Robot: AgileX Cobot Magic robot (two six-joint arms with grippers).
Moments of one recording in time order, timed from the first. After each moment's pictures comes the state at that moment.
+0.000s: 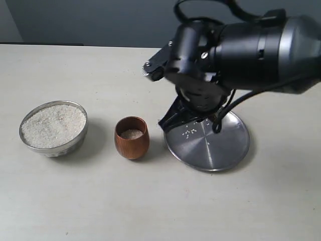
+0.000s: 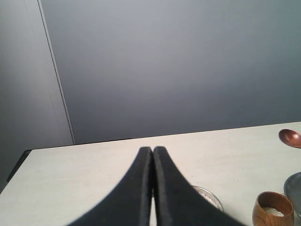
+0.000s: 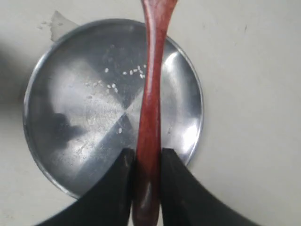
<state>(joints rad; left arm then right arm) 0.02 0.00 -0.84 0.03 0.96 0.03 0.88 1.74 -1.22 -0.60 1.03 0.57</state>
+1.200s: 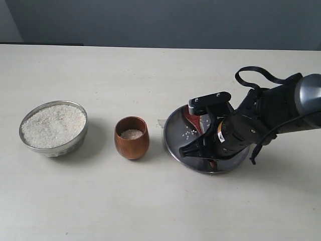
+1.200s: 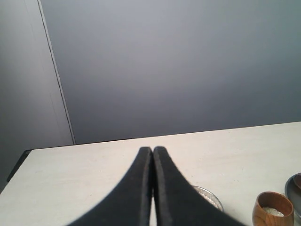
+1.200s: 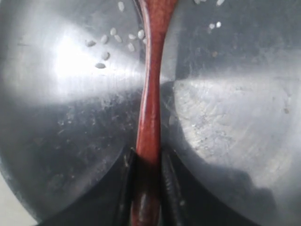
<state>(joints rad) 0.02 0.00 -0.84 0.03 0.96 0.03 0.61 1.82 -0.79 -0.34 0.28 0.60</state>
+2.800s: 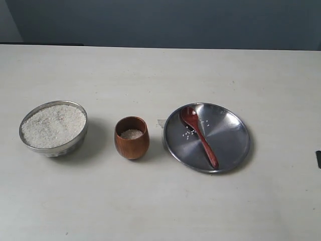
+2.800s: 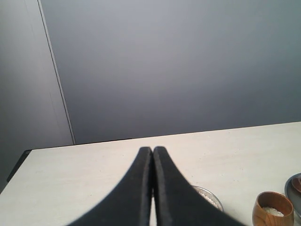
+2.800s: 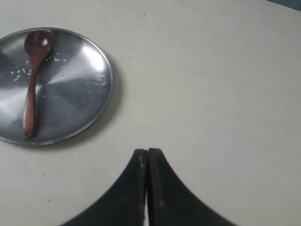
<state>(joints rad) 0.02 0.00 -0.84 0.03 0.96 0.03 0.61 0.64 -0.50 -0.58 0.83 0.58</state>
